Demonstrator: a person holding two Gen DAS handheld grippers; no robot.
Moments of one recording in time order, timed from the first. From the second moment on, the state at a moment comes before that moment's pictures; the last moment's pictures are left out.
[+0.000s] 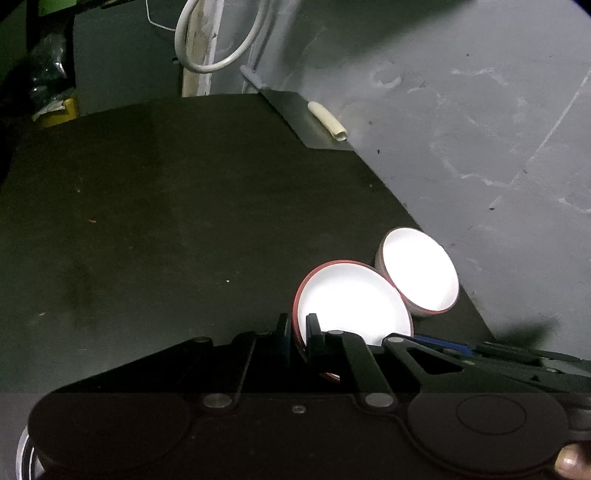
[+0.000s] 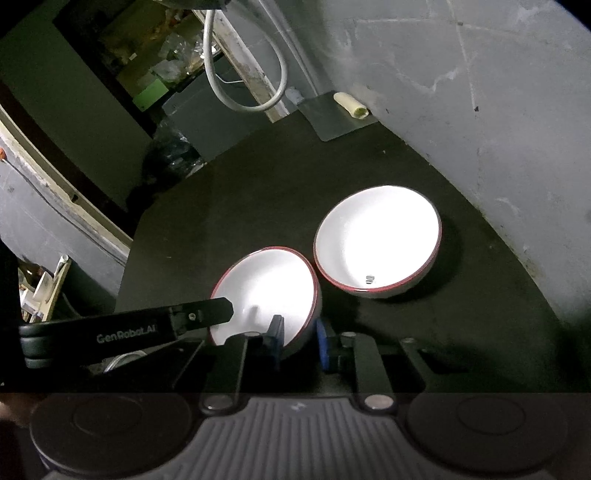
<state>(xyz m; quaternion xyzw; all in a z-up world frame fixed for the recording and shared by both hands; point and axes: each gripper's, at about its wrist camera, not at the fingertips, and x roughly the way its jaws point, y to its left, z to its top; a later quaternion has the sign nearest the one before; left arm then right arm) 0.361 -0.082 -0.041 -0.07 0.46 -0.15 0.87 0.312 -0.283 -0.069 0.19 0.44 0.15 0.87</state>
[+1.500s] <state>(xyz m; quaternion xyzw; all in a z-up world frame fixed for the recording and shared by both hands) 0.117 0.026 0.030 -0.07 0.39 -0.11 0.91 0.098 -0.189 0.008 0.13 0.37 0.26 0.88</state>
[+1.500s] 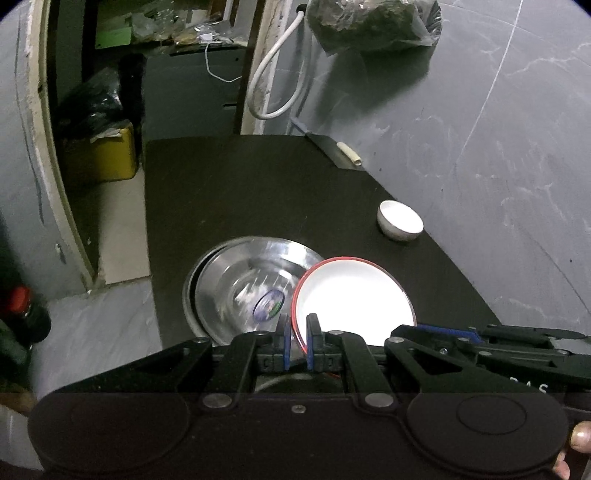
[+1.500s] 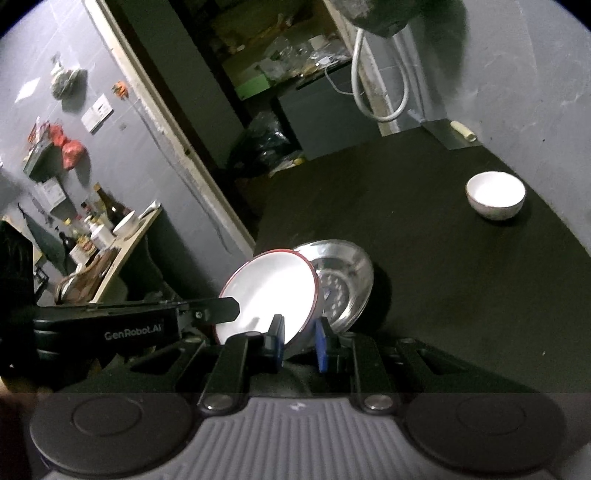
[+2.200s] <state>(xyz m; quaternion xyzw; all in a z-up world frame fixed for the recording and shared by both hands) 0.068 0.051 0.001 -0.11 0.43 -0.08 0.89 0.063 -0.166 -0.015 0.10 0.44 0.29 0.85</state>
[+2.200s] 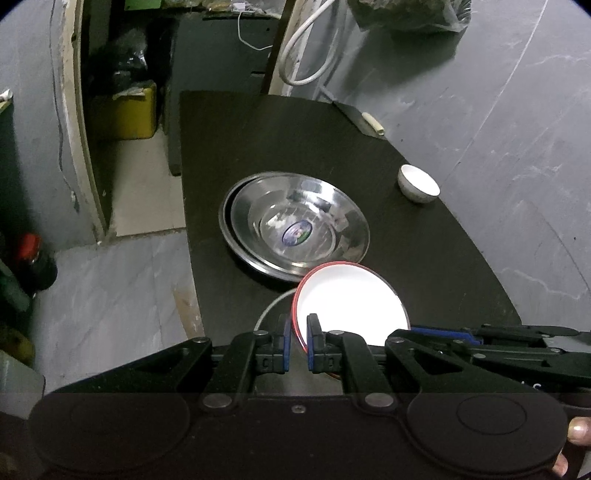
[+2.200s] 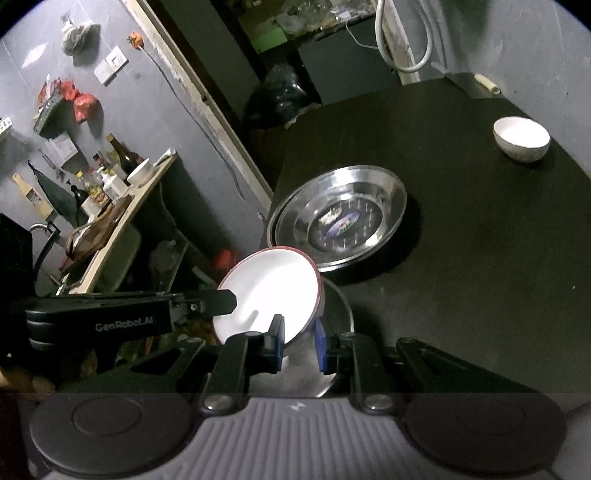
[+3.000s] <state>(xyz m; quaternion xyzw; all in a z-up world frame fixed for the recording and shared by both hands) 0.074 0.047 -0.020 -0.10 0.48 -0.06 0.87 0.070 -0.155 -0.029 0.08 0.48 0.29 0.83</state>
